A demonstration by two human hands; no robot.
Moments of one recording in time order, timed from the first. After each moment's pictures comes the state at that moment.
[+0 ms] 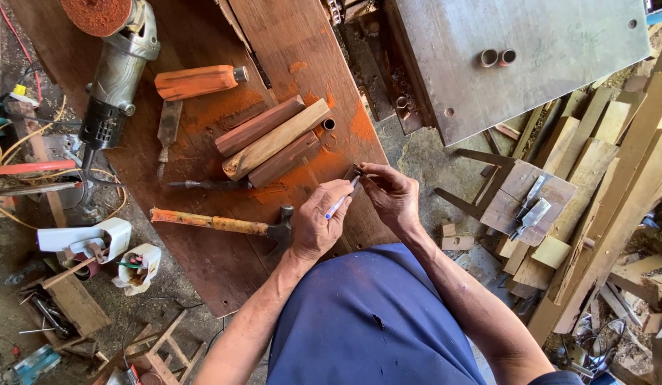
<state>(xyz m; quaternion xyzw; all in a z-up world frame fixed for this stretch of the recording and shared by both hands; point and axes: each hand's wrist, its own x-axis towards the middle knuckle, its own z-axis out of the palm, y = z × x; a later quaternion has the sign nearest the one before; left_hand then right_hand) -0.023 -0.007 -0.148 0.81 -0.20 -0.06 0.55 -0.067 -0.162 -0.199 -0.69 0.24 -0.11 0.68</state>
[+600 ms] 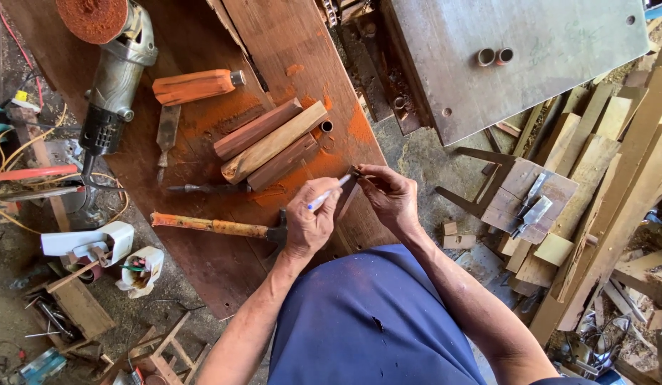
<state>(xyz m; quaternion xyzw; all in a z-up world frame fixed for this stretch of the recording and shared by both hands) -0.016 0.000 -0.164 0.80 -0.14 -0.07 0.58 -0.064 -0.163 -0.194 -0.69 0.25 -0.11 0.68</state>
